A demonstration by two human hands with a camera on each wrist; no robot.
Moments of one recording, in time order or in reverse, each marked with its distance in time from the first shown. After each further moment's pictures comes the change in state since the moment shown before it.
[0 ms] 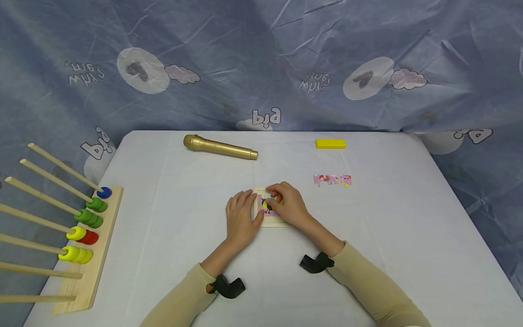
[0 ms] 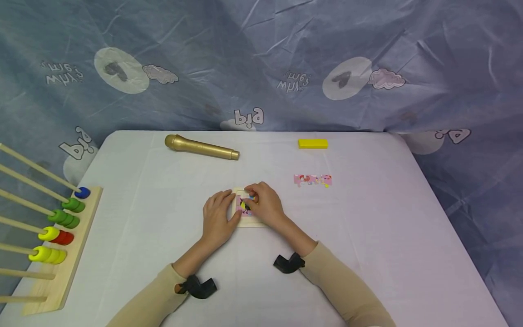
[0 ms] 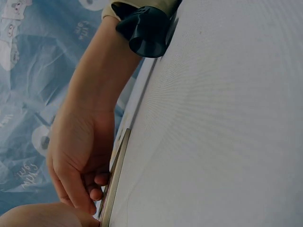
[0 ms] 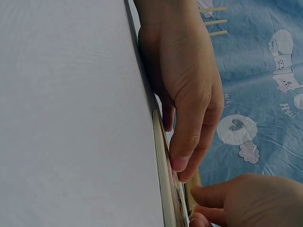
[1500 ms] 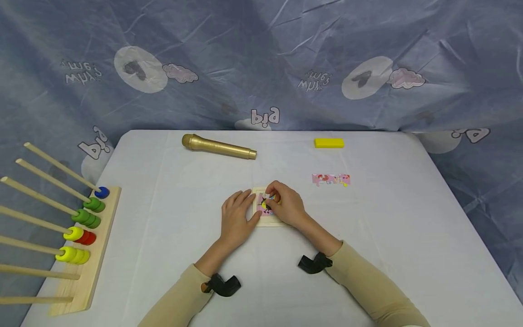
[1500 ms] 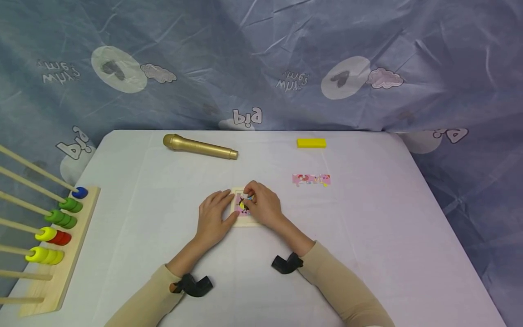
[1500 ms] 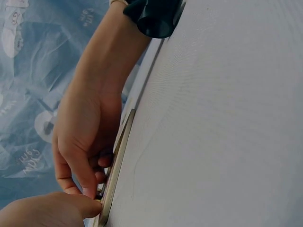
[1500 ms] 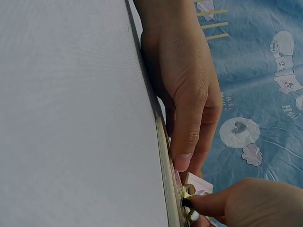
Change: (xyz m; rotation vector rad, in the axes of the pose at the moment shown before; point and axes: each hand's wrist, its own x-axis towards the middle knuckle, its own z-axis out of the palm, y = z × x) left_hand 0.000 -0.015 -0.004 -0.001 -0.023 0.065; right_hand 0.000 0.001 0.003 -0.042 -0.032 0.018
